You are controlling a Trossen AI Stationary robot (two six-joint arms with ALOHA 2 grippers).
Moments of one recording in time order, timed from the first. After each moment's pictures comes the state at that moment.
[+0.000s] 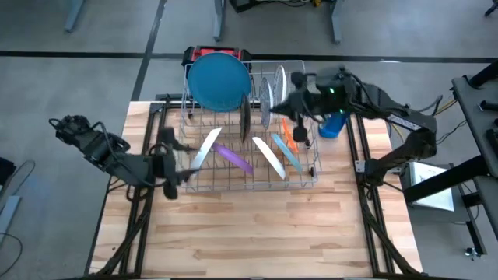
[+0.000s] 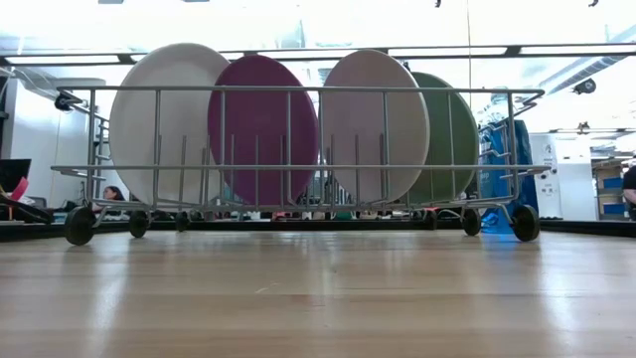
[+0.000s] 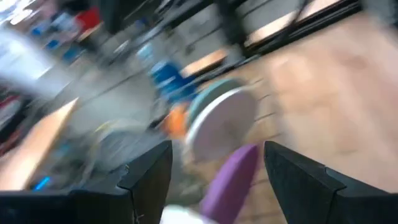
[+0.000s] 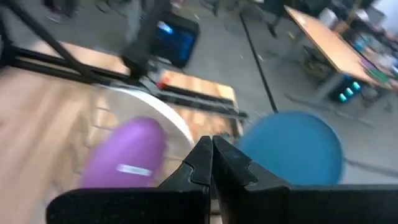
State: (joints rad) left arm -0.56 1.09 1.43 -0.91 -0.79 0.15; right arm -0.21 1.45 1.80 -0.74 -0.09 -0.40
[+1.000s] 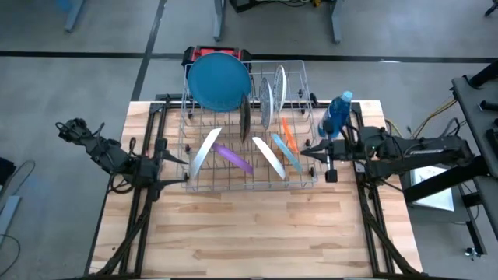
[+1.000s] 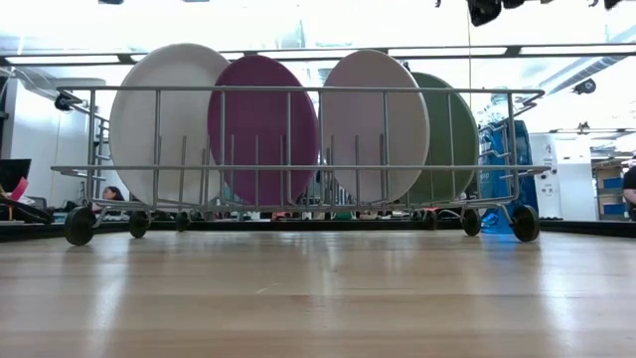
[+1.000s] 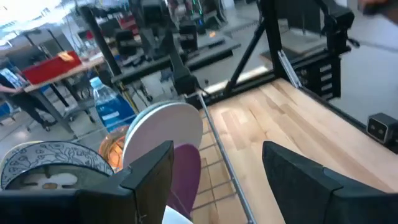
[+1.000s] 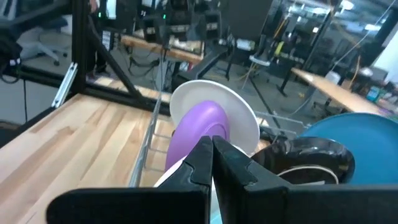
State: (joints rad) left arm -0.56 0.49 0.68 -0.37 -0.49 0.25; right arm 0.04 0.75 0.67 -0.03 0.02 -0.29
